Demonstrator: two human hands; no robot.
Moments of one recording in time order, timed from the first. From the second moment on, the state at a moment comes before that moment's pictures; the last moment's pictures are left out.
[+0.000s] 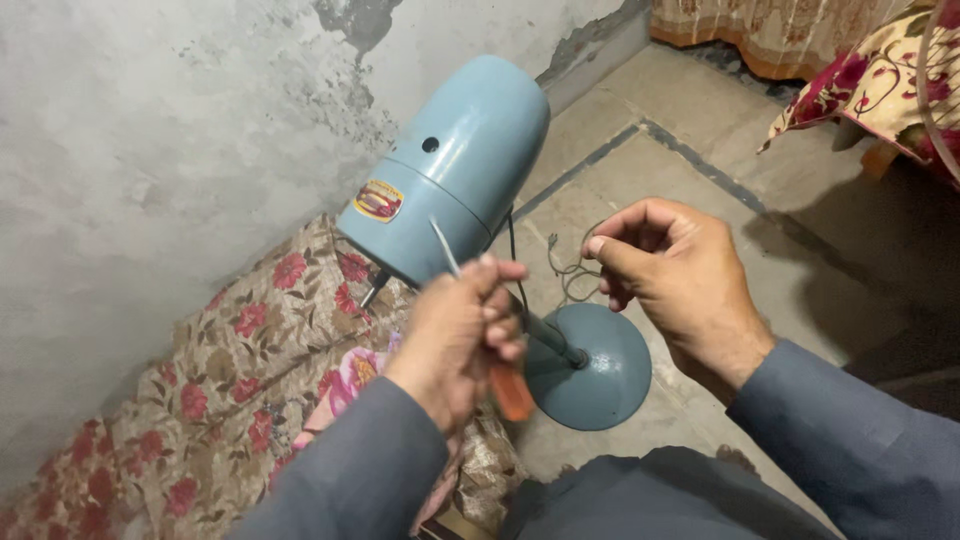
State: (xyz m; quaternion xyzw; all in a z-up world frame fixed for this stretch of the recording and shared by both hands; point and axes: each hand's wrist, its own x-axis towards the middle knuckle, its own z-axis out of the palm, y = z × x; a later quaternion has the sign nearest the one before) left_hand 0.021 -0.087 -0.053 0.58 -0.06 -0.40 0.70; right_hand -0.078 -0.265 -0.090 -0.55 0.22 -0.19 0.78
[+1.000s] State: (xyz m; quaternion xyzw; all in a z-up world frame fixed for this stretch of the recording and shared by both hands) left_hand 0.144 -0.126 0.034 0.97 -0.21 0.04 -0.07; right_hand -0.030 -0.244 -0.124 -0.42 0.27 -0.11 0.86
